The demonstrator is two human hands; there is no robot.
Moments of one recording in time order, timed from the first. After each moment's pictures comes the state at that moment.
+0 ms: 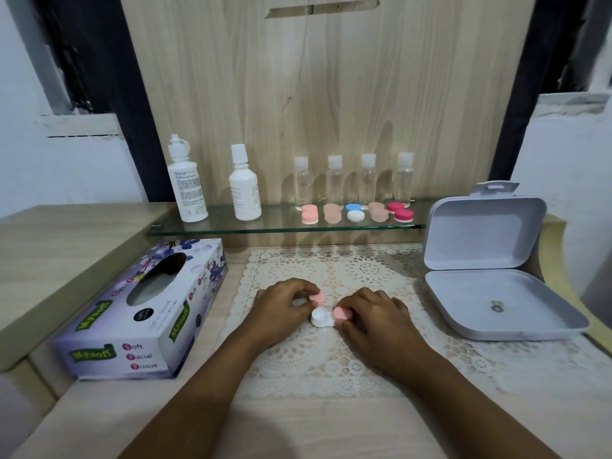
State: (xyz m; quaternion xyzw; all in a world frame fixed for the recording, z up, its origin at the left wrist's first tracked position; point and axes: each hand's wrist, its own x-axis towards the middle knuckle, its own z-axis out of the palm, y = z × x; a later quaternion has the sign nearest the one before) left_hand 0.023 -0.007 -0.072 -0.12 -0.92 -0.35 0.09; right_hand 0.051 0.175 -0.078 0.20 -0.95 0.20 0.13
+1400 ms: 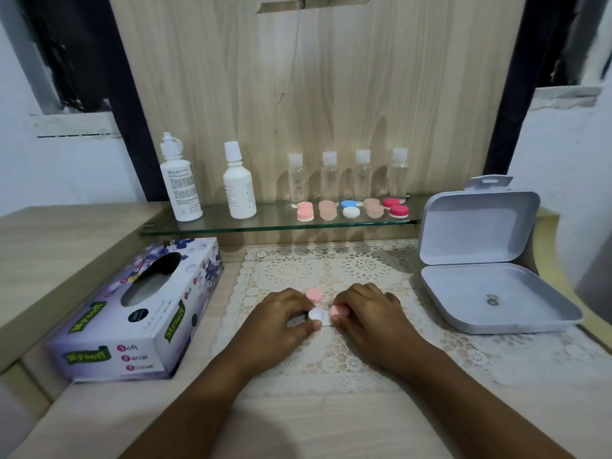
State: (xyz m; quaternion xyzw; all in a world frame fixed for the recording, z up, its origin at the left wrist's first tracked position) left_hand 0.050 -0.012 -0.078 -0.21 -0.92 -0.30 0.14; right_hand 0.052 0.173 -0.075 0.23 -0.94 0.22 0.15
